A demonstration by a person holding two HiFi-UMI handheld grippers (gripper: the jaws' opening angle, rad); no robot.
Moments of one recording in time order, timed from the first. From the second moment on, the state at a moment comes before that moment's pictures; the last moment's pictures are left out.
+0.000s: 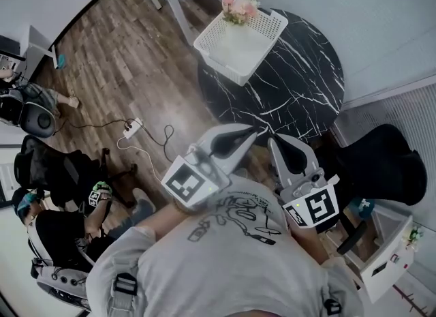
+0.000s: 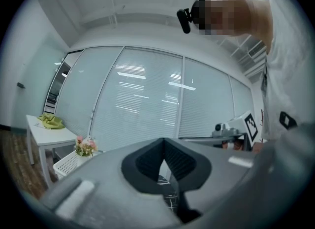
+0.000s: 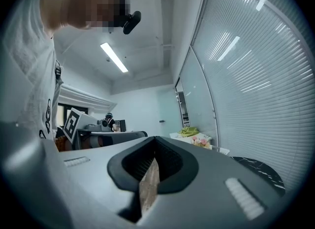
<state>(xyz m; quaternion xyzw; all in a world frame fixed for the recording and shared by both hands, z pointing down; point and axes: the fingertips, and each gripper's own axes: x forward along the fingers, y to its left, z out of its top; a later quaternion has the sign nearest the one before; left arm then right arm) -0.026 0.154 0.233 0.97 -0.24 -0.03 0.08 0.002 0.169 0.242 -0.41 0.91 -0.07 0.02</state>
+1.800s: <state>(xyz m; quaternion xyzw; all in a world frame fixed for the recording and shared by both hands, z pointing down) -0.091 -0.184 0.297 0.97 -0.22 0.04 0.09 -0.033 -0.162 0.340 -0.47 0.87 -0.12 -0.07</state>
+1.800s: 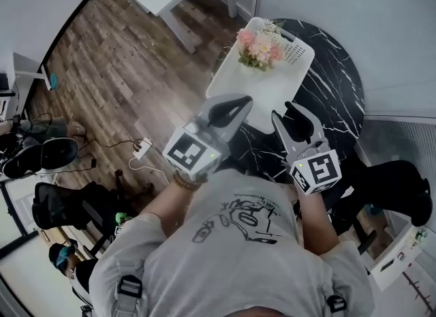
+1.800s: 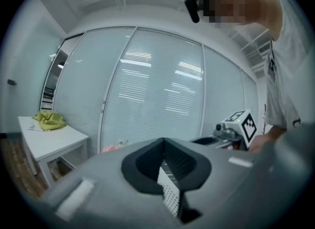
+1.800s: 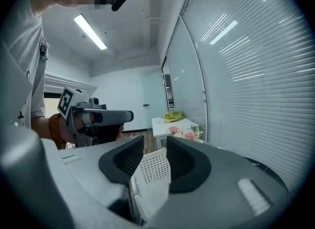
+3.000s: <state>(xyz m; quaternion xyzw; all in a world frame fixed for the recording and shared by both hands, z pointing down) -0.095 -0.331 0.407 0.96 -0.23 0.09 0.10 -0.036 -0.316 0.487 -0.49 0.83 -0.22 -0.16</state>
